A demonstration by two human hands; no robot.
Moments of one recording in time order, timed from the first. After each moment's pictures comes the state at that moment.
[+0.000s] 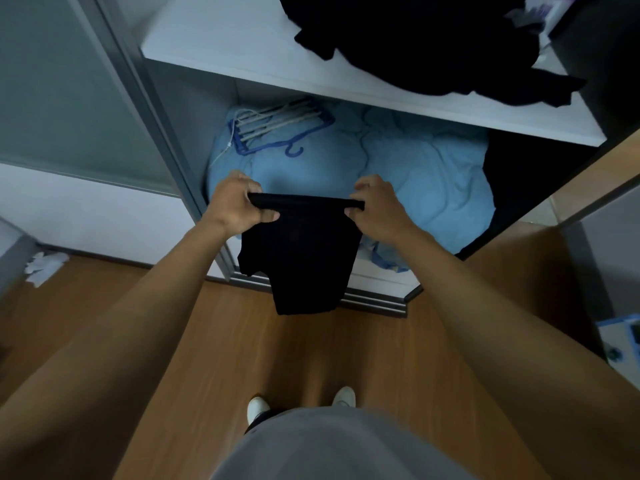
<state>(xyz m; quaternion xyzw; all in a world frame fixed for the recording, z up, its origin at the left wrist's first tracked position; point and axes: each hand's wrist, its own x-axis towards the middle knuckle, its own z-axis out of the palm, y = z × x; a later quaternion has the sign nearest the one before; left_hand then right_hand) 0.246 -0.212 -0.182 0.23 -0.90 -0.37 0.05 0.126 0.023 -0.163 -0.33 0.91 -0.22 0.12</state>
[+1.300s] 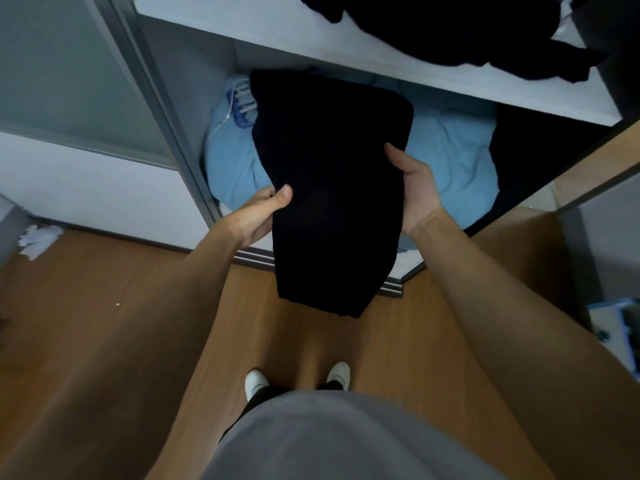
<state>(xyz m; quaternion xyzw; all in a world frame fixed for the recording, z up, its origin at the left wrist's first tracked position) 0.267 -0.171 -0.224 0.16 -0.61 -0.77 -0.05 0.145 0.043 -0.148 0.01 0.38 -0.80 0.47</state>
